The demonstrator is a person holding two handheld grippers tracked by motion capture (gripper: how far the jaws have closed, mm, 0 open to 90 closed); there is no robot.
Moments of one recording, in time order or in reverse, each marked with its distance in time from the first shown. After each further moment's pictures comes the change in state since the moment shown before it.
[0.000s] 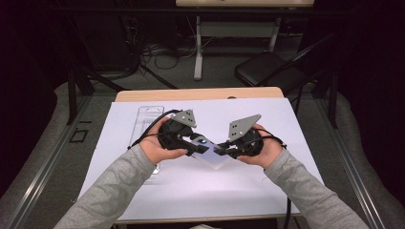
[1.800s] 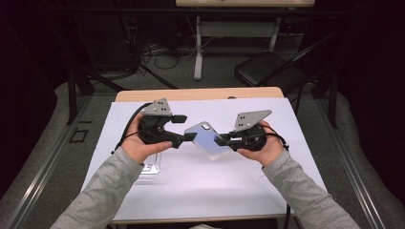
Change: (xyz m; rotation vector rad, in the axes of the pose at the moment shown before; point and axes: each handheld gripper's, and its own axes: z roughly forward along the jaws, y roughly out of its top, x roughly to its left) left arm 0.010 -0.023 -0.040 -0.260 0.162 -0.103; right arm -0.008 -0.002 -0.009 -0.147 -0.096 0.118
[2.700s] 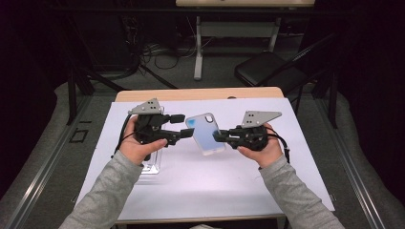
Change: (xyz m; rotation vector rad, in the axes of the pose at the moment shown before) left arm 0.011 -0.018 -0.001 -0.143 -0.046 -0.111; right arm -0.001 -0.009 -0.001 -0.215 0.000 0.125
